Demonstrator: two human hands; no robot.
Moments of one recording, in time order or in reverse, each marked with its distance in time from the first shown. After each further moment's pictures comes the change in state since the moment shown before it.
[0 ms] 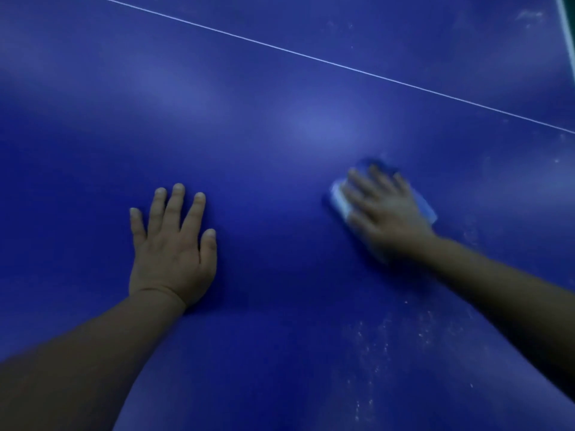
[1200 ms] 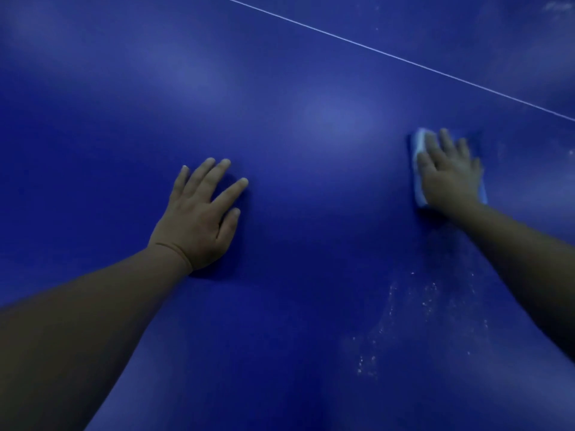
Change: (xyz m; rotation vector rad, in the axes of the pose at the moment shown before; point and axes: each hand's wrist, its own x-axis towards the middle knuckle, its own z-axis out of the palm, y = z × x) left_hand -0.012 -0.019 -0.005 -0.031 0.066 0.382; right_hand -0.008 0.045 -0.018 0.051 0.005 0.571
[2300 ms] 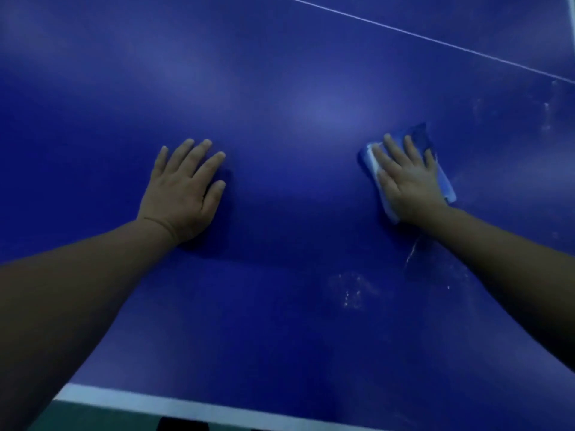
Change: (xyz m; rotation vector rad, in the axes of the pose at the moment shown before) left_hand -0.041 0.016 -0.011 0.074 -0.075 -0.115; right_hand -0.104 -0.009 0.021 0.006 0.001 -0.289
